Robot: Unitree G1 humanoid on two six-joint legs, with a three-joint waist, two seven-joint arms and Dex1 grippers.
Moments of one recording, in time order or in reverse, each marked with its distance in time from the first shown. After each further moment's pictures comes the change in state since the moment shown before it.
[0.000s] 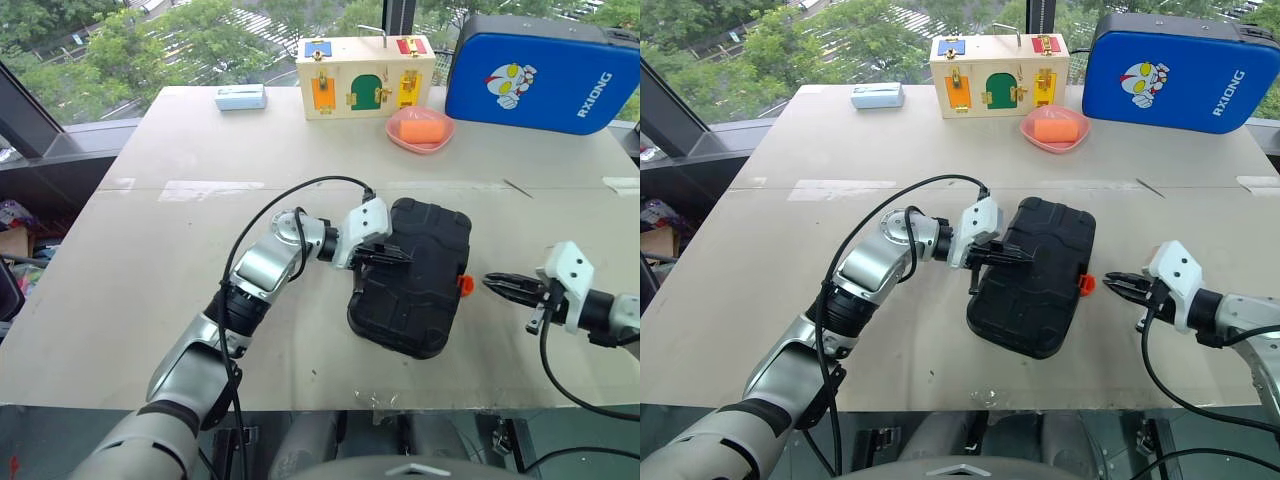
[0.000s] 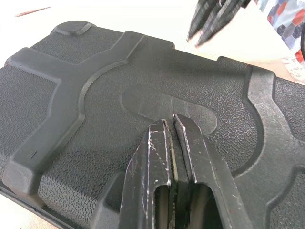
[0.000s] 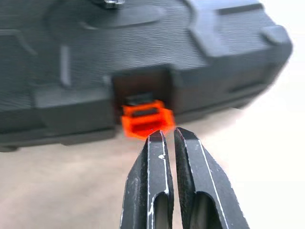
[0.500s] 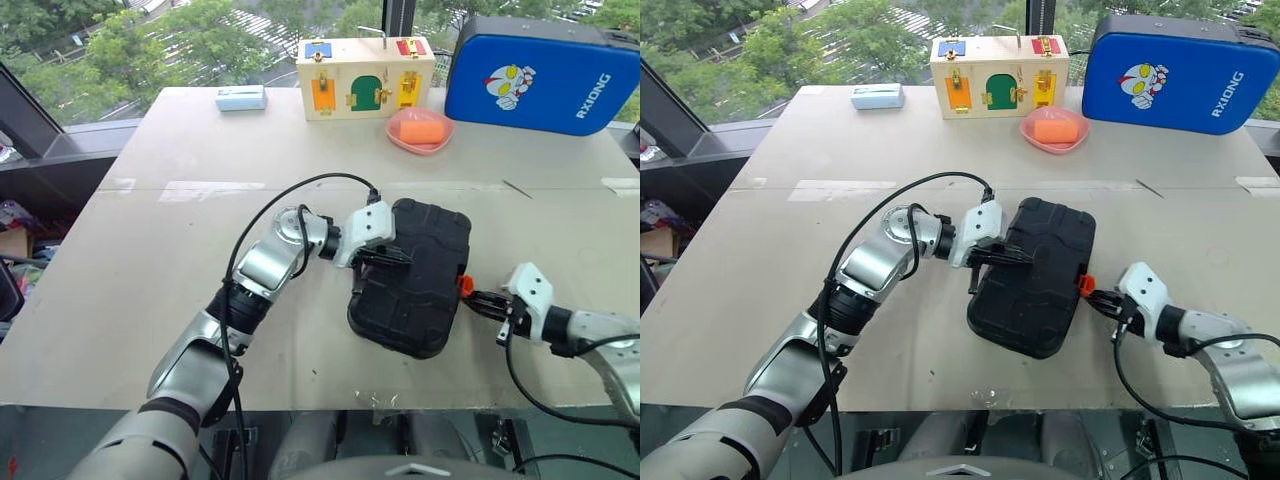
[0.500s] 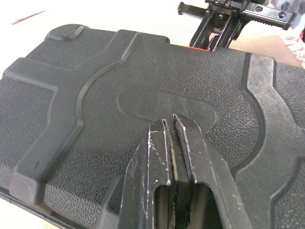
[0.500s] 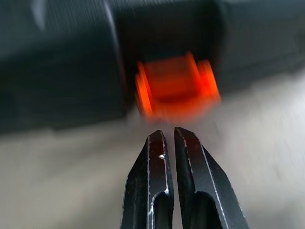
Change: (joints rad) left arm -0.025 0.000 -0.035 0.014 0.078 -0.075 -0.036; right arm -0.076 0.138 0.207 0.143 -0.128 -0.096 -0.030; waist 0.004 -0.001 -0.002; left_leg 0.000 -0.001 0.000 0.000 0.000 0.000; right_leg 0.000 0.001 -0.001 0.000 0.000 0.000
